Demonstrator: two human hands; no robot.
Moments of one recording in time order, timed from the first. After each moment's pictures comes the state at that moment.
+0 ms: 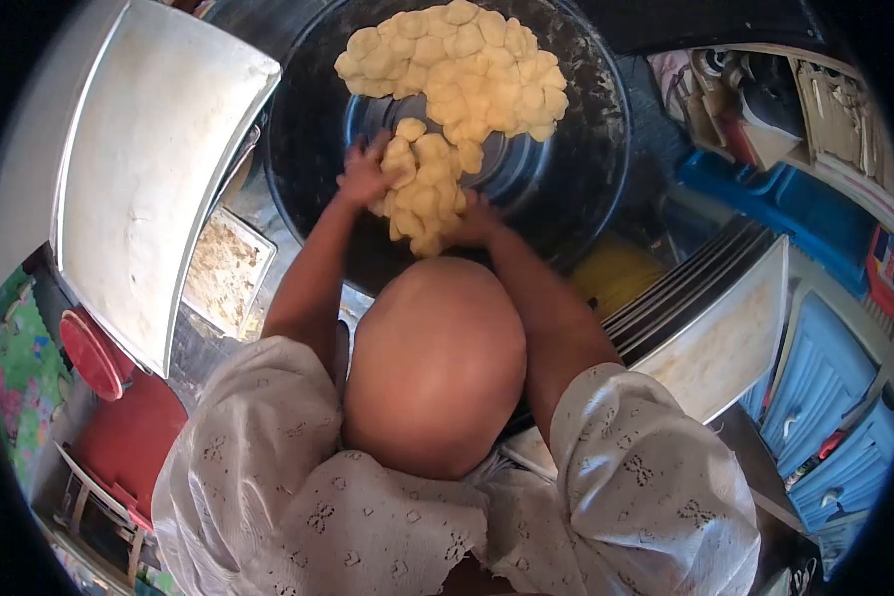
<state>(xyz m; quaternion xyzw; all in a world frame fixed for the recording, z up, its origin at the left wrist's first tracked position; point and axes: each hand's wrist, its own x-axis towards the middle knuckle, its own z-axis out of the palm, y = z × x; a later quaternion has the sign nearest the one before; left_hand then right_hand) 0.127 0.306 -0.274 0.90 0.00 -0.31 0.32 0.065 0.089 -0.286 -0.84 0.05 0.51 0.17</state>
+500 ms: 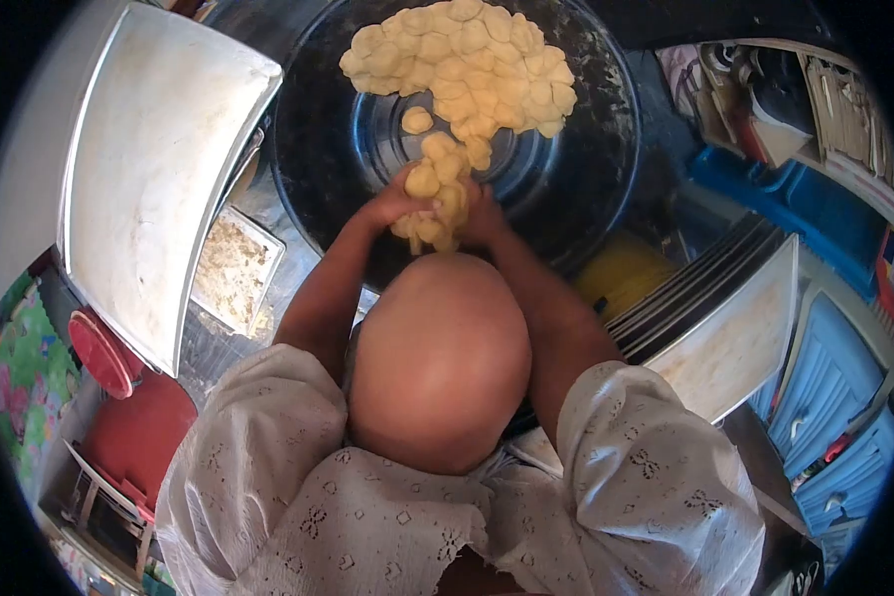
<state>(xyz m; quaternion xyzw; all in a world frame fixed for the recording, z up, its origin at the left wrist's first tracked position) 0.103 0.297 -0.289 0.57 0.12 -0.45 0.68 0.061 0.099 -0.289 -0.87 0.06 0.38 0.30</state>
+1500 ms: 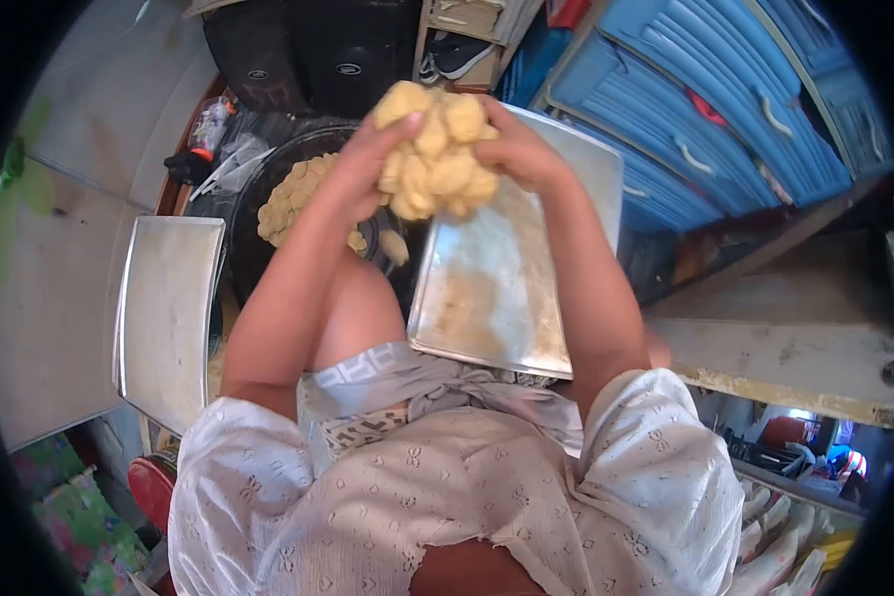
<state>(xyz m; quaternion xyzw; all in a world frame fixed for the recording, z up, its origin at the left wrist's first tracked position) 0.083 0.112 0.144 0.41 -0.17 -0.43 0.78 0.004 -0.085 0.133 -0.71 0.07 0.01 0.70</state>
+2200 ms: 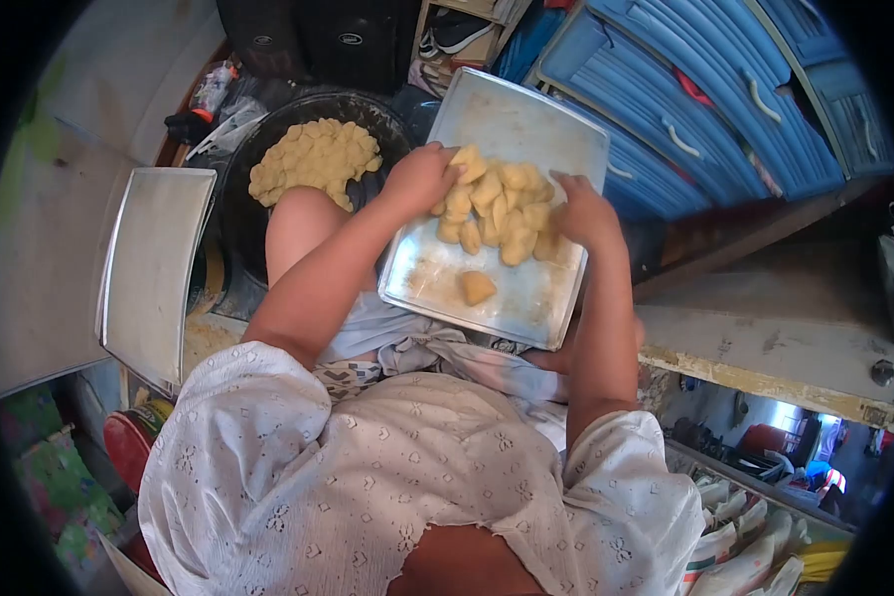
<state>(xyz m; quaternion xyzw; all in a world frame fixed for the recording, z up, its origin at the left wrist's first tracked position) 0.011 0.075 0.066 0.82 -0.43 -0.13 0.35 -0.155 -0.113 0.131 -0.95 0.27 0.09 0.15</state>
